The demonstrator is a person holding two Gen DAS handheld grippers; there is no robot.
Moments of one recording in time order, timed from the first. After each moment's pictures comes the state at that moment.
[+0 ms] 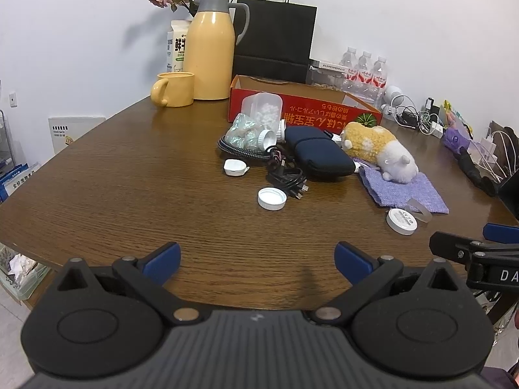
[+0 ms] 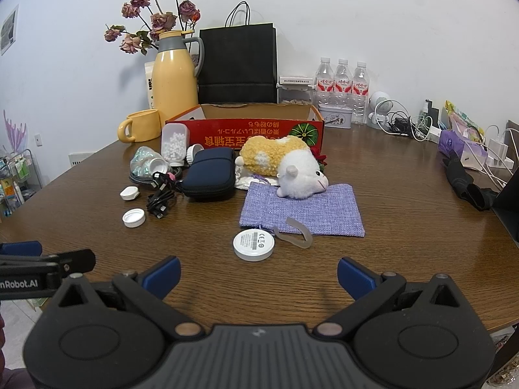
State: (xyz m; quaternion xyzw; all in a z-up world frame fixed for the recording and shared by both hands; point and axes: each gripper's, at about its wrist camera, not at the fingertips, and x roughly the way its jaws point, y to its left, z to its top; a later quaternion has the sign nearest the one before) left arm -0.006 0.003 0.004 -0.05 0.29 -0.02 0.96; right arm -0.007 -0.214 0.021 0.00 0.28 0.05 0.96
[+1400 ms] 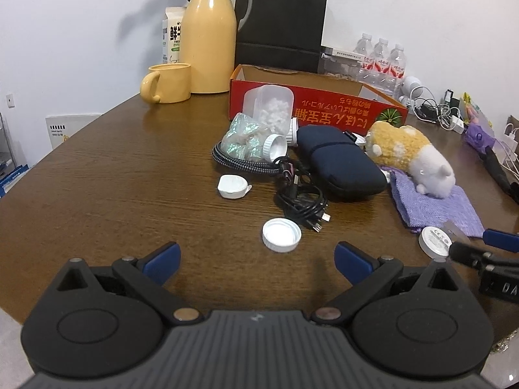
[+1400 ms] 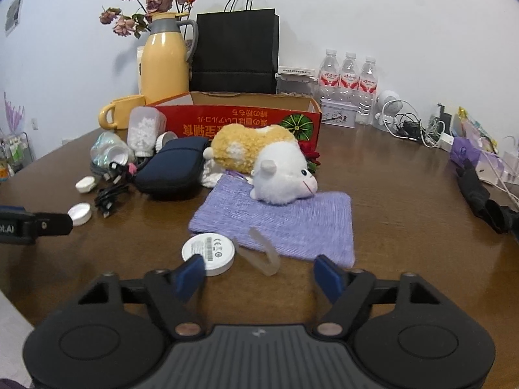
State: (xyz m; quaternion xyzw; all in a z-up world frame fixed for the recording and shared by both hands) left arm 0.072 -0.004 -0.008 -0.04 0.31 0.00 0.95; right arm 0.063 -0.243 -0.008 -0.03 0.28 0.06 0.96
